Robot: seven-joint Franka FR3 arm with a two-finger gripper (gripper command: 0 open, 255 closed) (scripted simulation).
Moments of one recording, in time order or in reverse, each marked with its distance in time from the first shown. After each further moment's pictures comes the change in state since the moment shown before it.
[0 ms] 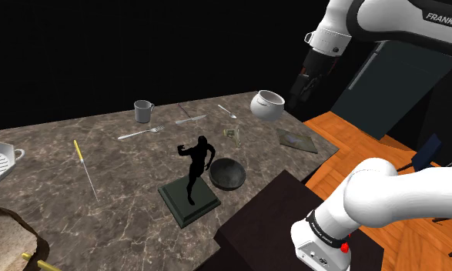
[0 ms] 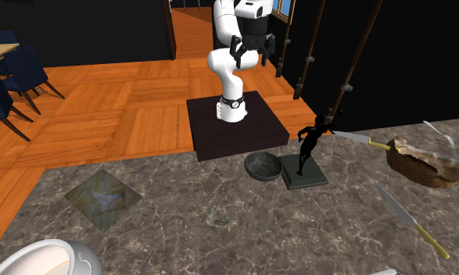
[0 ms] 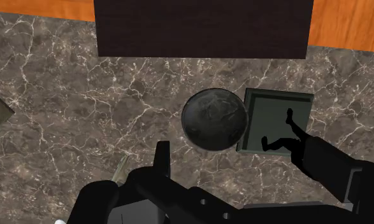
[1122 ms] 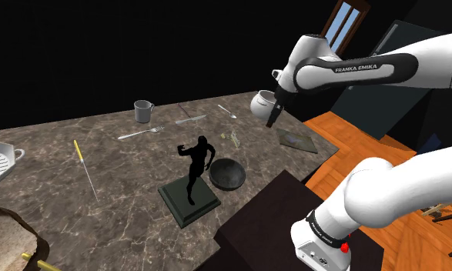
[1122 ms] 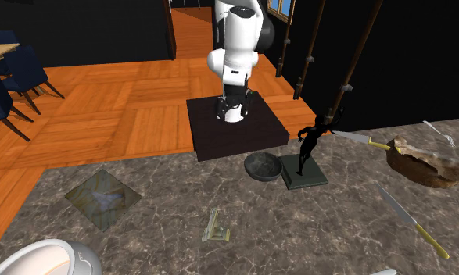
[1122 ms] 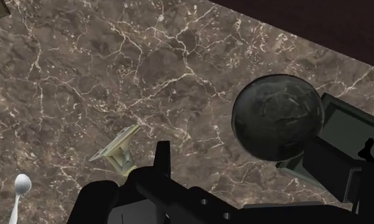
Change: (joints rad) arm 0.024 0.280 -0.219 -0.210 -0.177 0.579 -0.400
